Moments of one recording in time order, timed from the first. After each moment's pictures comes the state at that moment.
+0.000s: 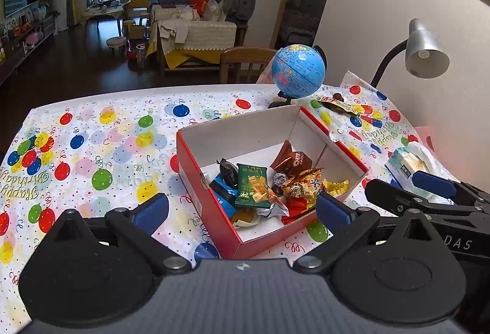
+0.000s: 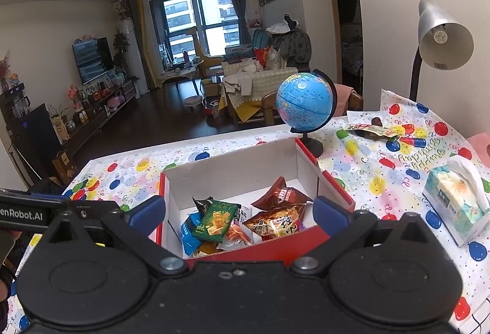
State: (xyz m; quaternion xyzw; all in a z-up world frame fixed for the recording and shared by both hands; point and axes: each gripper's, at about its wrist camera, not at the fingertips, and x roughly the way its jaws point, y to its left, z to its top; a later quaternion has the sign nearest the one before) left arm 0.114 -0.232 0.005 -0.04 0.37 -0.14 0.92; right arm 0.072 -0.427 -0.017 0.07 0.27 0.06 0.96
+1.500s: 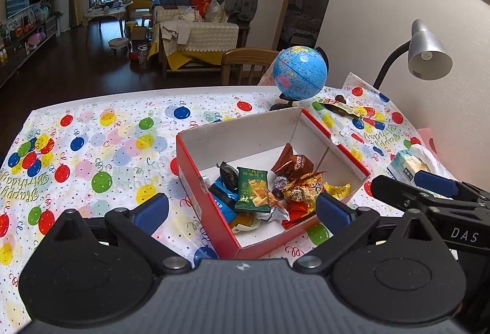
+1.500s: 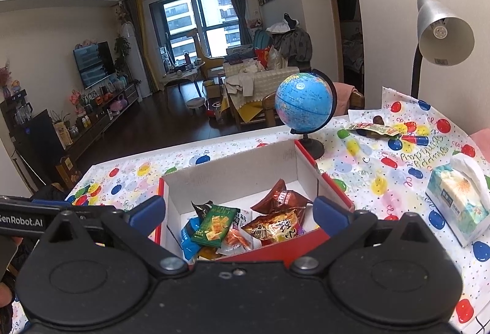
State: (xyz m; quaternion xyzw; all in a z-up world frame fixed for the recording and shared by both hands) left arm 0.120 -0.237 0.003 -0.04 0.37 -0.13 0.92; right arm 0.078 -0.437 -0.017 0.08 0.27 0.06 0.96
